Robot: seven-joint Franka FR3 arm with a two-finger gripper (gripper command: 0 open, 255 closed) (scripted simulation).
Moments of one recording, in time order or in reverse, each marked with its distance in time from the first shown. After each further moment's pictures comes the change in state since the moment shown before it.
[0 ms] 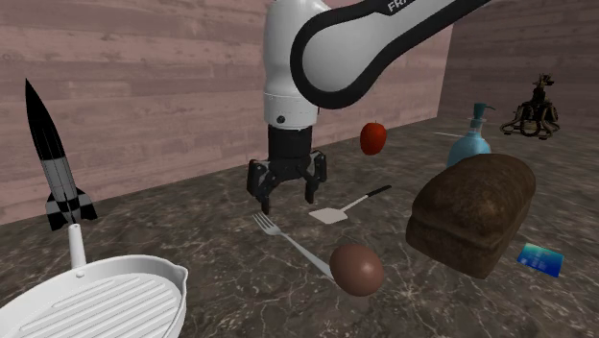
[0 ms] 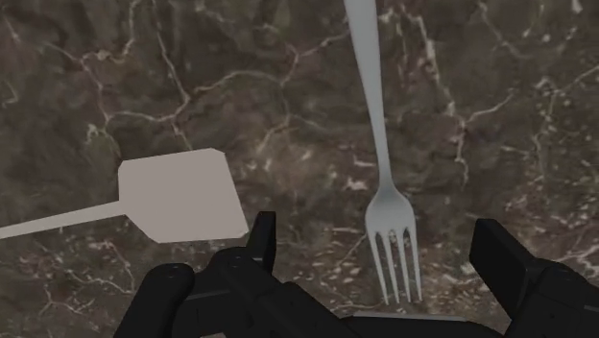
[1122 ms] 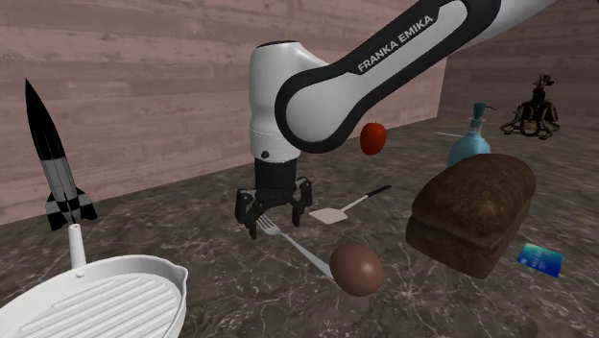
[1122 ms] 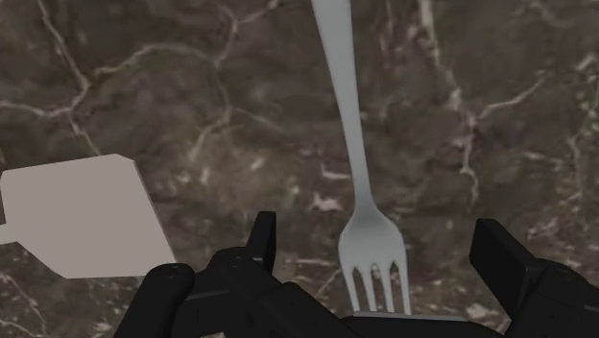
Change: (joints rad) arm 0.045 0.150 -0.025 0.058 -0.078 0.078 0.056
